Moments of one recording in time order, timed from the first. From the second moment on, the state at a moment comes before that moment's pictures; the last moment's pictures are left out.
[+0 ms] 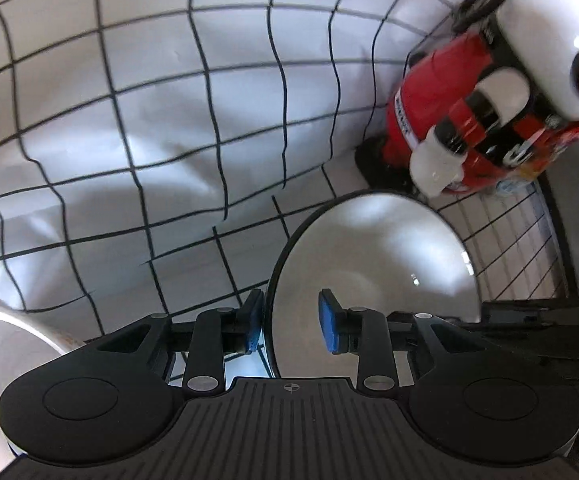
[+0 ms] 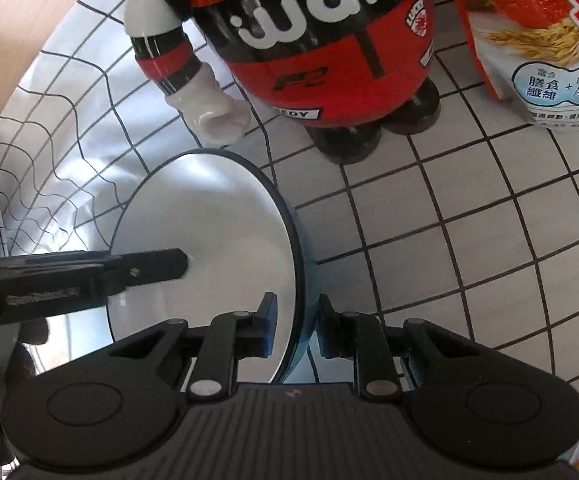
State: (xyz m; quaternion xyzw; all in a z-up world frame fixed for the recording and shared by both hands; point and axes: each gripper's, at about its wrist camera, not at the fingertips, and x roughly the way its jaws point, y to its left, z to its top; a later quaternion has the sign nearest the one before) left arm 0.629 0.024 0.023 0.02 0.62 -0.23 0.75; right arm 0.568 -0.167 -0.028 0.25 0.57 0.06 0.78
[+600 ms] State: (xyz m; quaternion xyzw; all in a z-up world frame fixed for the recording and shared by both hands) left arm 0.627 0.008 0.000 0.03 0.63 -0.21 0.74; right arm 0.574 -0.155 -0.030 0.22 0.56 0.06 0.79
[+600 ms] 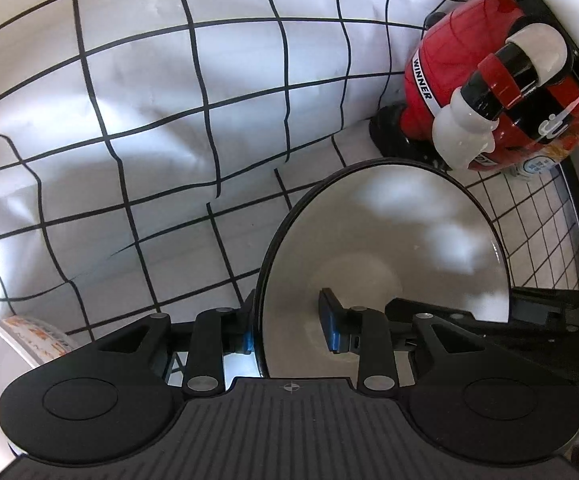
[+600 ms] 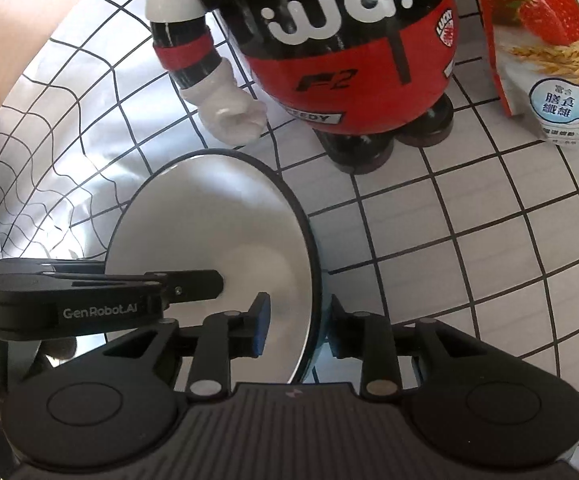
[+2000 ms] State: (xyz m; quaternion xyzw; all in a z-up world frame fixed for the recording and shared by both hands) left arm 0.460 -0.052 0.212 0.06 0.48 -0.30 0.83; right arm 0.391 -0.207 0.179 0.16 0.36 -0.01 0.92
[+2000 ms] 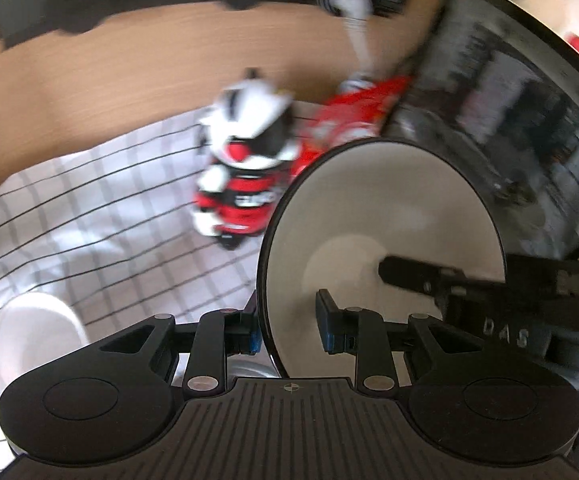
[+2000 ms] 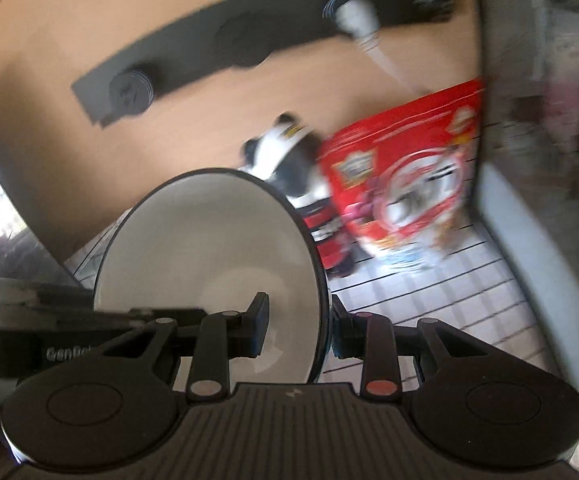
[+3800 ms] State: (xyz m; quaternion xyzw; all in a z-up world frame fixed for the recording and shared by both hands) left arm 0.388 -0.159 0.033 -0.02 0.63 -0.20 0.75; right arm 0.352 -0.330 0.013 0.14 0.51 0.08 0.85
